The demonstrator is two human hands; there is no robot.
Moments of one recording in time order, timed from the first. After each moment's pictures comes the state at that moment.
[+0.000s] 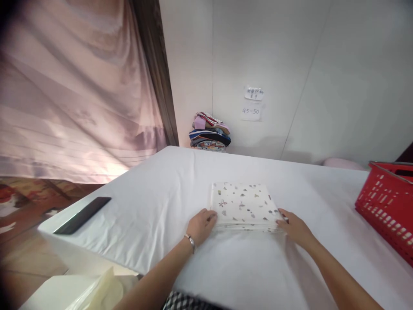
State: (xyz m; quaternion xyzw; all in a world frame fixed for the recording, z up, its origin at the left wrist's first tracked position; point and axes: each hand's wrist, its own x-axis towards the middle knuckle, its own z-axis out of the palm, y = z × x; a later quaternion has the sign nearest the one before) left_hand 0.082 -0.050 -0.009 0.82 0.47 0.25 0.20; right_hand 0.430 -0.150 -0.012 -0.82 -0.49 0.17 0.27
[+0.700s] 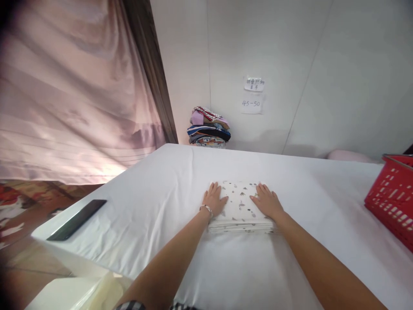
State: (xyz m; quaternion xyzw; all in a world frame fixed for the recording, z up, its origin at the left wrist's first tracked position) left_hand 0.151 0.028 -0.012 0.85 0.48 0.12 0.19; right_hand 0.395 -0.047 -0.026 -0.78 -0.62 0.03 0.05
